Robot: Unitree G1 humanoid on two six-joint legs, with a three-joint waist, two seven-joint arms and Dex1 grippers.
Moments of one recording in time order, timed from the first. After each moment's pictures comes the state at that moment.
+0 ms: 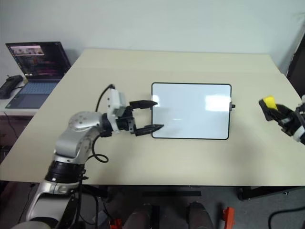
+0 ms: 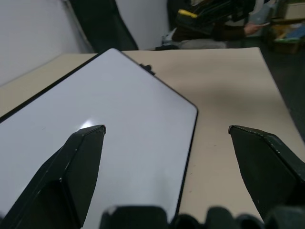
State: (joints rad) left arm -0.59 0.47 -0.11 0.00 -0.39 0.26 -1.10; right arm -0.17 -0.86 -0.58 -0.07 0.44 0.68 0.72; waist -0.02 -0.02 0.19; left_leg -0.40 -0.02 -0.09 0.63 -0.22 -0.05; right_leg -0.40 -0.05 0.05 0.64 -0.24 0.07
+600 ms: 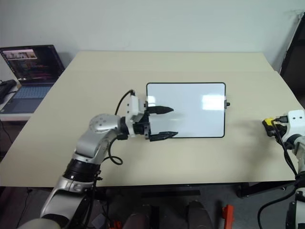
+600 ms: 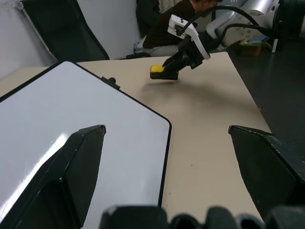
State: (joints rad) left arm -0.61 0.41 -0.17 0.04 -0.34 0.21 -1.10; right arm -0.48 -0.81 -0.31 0.67 0.20 0.34 0.61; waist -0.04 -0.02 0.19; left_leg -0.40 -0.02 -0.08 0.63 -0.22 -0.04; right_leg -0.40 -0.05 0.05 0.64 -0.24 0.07
